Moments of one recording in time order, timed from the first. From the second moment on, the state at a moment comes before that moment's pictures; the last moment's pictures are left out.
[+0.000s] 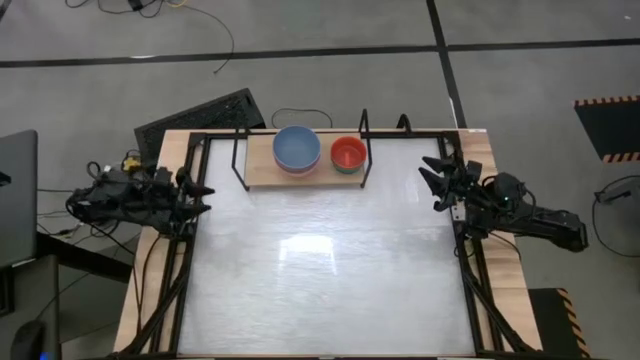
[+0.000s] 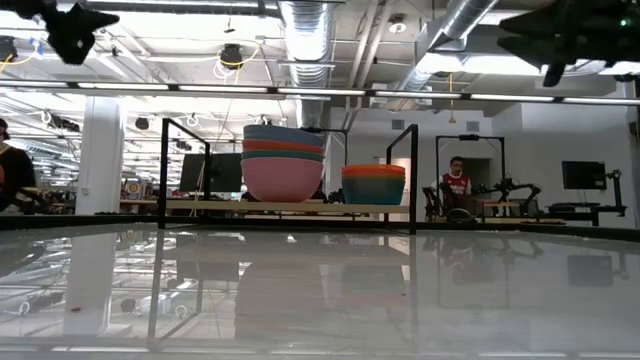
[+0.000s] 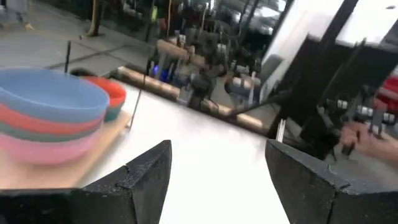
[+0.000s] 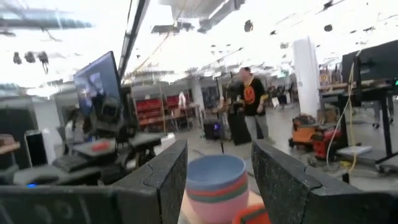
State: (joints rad) left arm -0.18 0.00 0.58 -0.56 -0.24 -0.38; right arm -0.23 0.10 0.21 0.22 0.21 0.11
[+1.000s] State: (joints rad) left arm -0.18 0.02 0.01 0.07 -0.25 -0.36; right arm -0.23 0.01 0.01 0.09 0.42 0.16
